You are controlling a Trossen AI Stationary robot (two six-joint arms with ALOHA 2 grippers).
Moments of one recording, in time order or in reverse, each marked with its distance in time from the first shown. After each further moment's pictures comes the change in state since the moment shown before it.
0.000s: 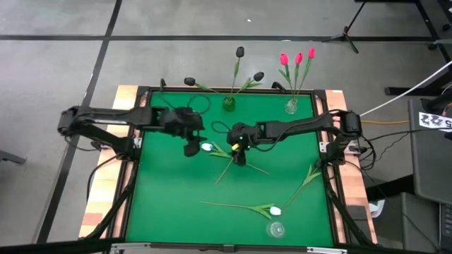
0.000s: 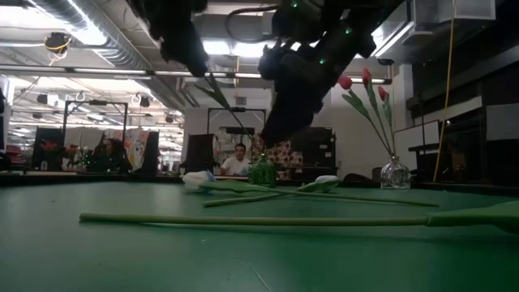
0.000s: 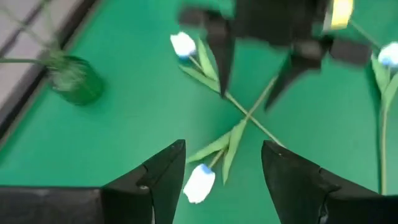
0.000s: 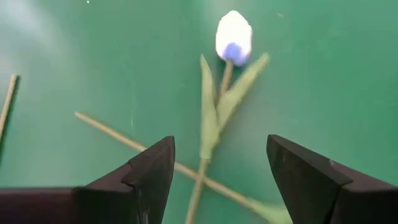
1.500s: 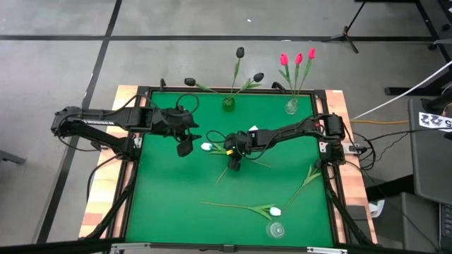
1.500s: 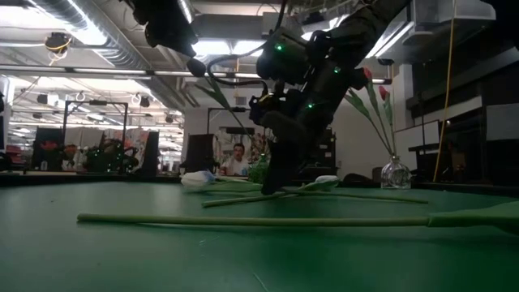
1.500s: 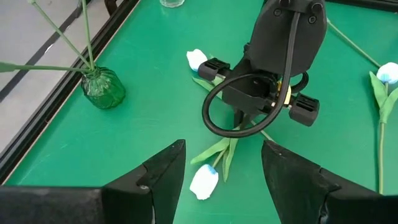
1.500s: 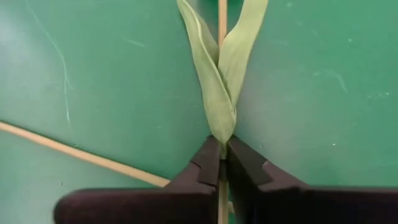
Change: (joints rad) left arm -0.054 -0.114 -0.002 -0.054 -0.107 -0.047; right arm 0.030 0.196 0.002 0.051 0.069 0.158
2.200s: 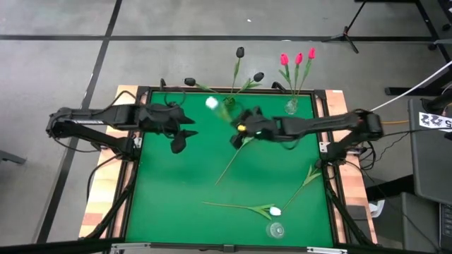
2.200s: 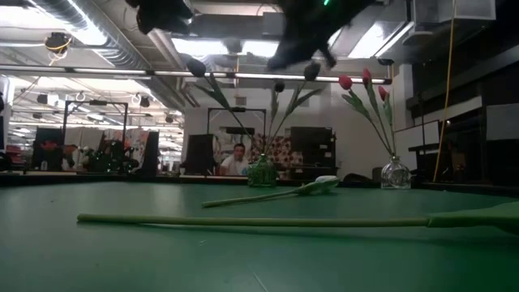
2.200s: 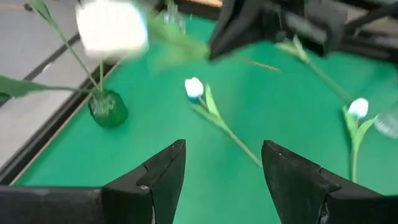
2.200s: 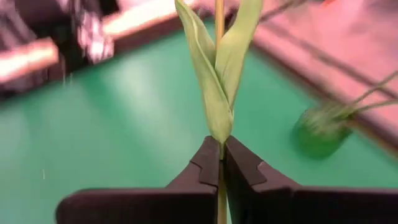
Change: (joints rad) left arm -0.002 -0.108 0.000 0.021 0.000 -0.032; right arm 0.011 -0.423 0.022 0.003 0.433 0.123
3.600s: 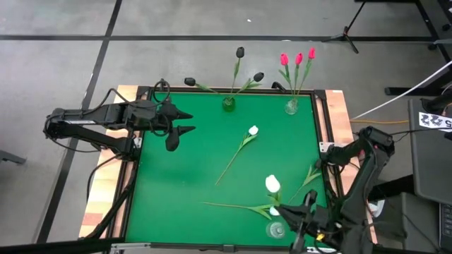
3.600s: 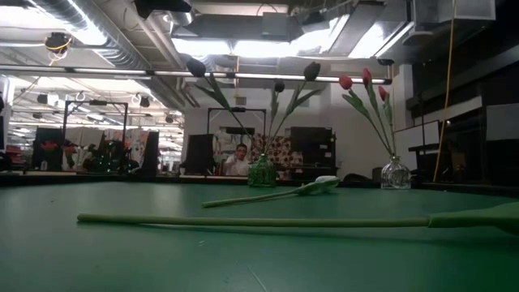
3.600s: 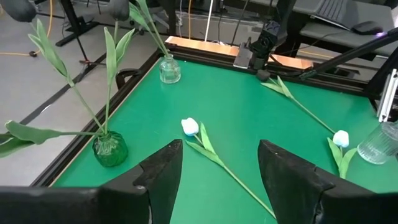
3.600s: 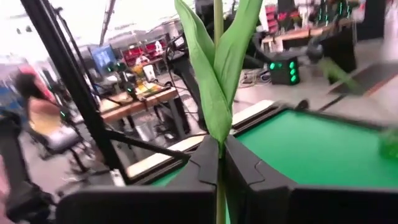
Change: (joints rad) left arm -0.013 -0.083 -0.002 0.090 -0.031 0.067; right arm 1.067 0.080 0.108 0.579 1.099 -0.087
